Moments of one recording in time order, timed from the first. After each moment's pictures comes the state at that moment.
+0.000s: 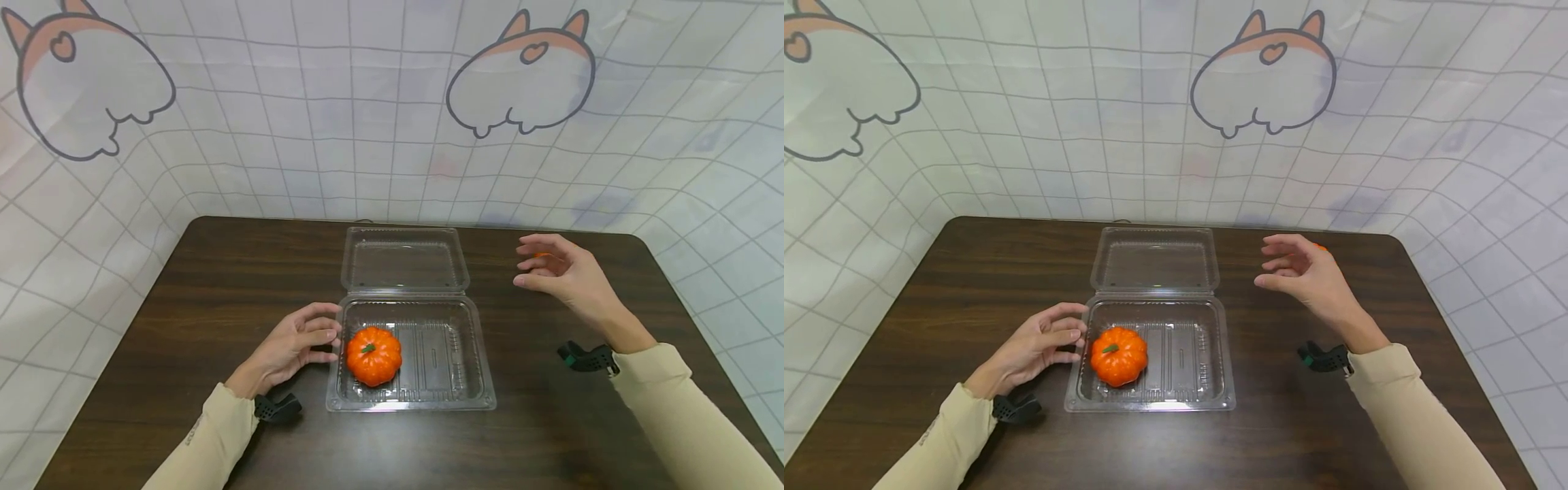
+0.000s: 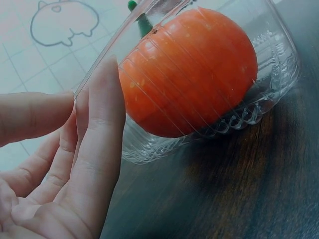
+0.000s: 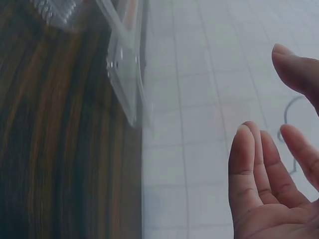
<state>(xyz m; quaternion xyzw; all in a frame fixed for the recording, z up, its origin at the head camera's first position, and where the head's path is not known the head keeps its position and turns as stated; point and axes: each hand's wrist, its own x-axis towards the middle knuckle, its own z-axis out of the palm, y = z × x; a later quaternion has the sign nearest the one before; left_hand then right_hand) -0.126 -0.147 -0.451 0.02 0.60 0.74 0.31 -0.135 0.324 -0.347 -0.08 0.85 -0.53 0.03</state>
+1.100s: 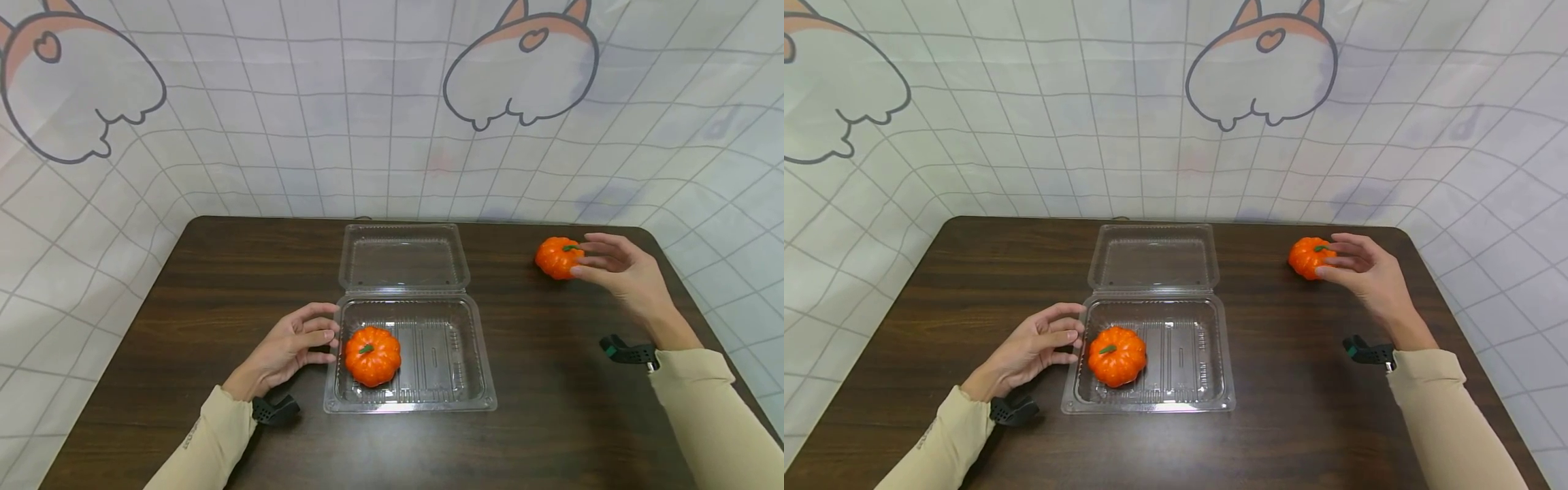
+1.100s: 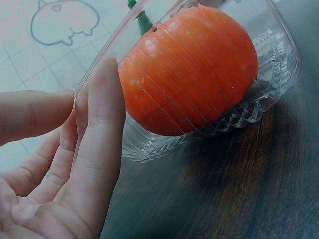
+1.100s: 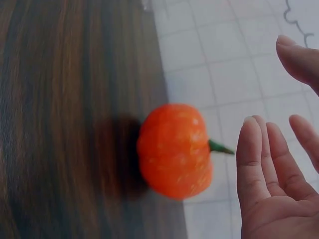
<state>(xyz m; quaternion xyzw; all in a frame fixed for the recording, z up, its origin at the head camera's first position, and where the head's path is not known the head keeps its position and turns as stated) -0.126 -0.148 -0.450 0.02 0.57 0.76 0.31 -0.142 0.414 -0.385 0.02 0.85 -0.53 -0.03</state>
